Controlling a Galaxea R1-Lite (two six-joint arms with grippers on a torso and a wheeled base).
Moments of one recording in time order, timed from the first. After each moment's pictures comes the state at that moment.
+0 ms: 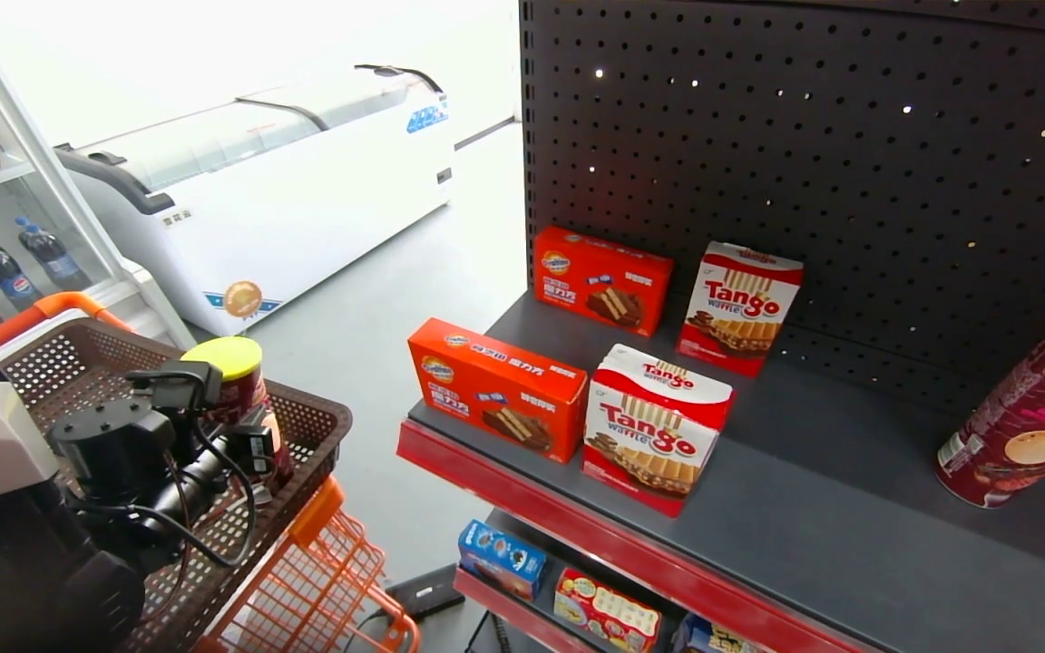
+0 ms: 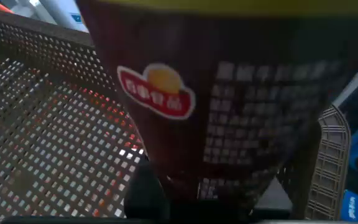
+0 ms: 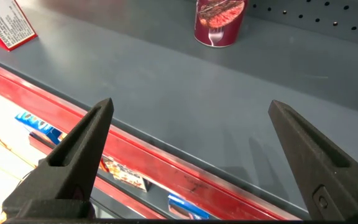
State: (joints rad) left arm 0.06 2.10 -0.42 -1.55 0.10 0.11; right arm 0.00 0.01 0.00 0.00 -0.02 0.00
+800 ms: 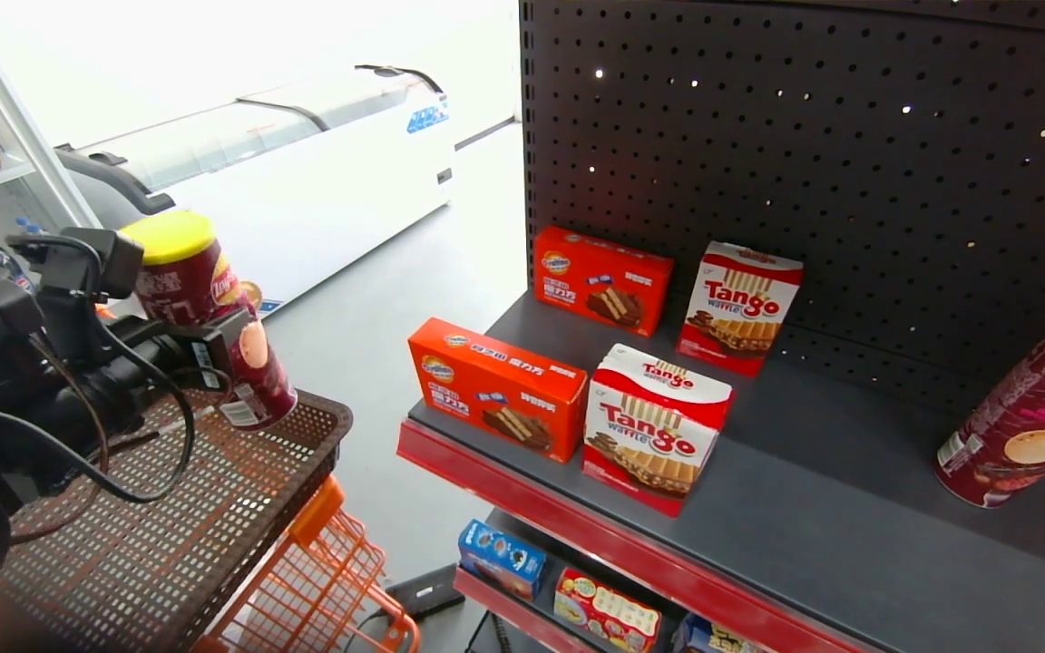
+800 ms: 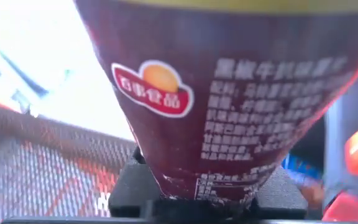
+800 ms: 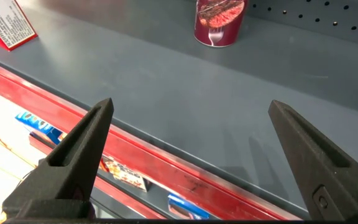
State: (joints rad) left arm 0.04 1.63 -0.61 -1.02 -0.08 0.06; right arm 0.00 0.01 0.00 0.00 -0.02 0.00
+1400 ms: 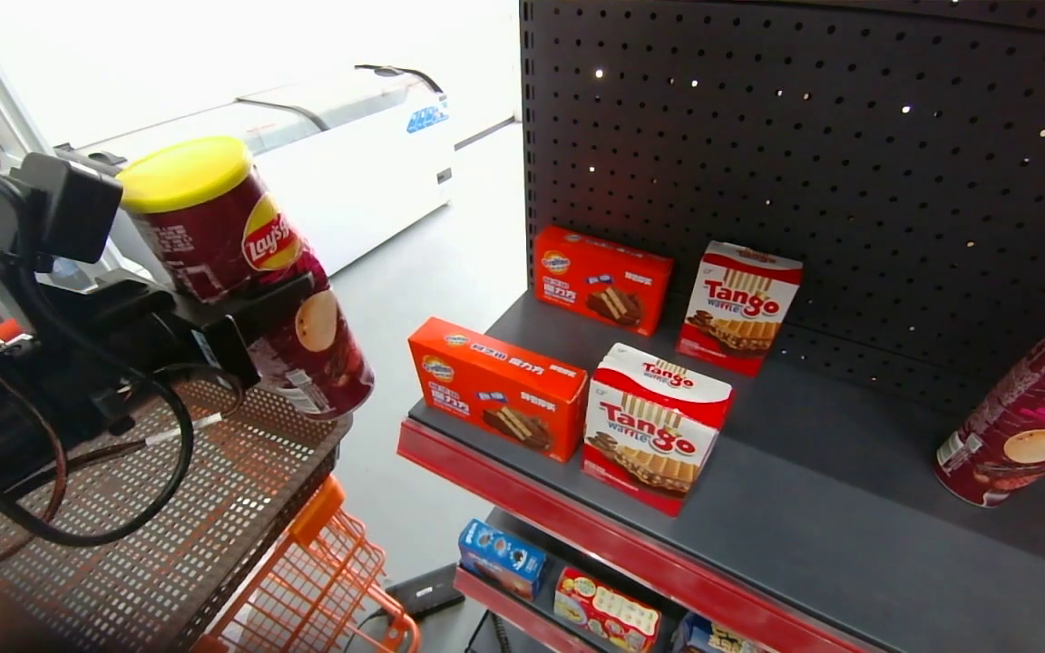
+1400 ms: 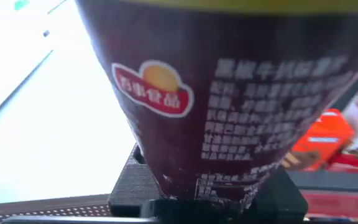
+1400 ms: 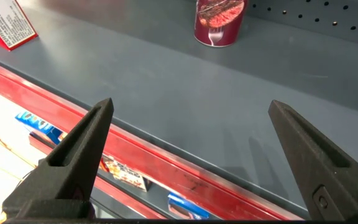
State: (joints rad) left arm -0.19 1.41 -0.61 -0.90 -0.27 0.05; right arm 0.00 0.01 0.00 0.00 -0.02 0.00
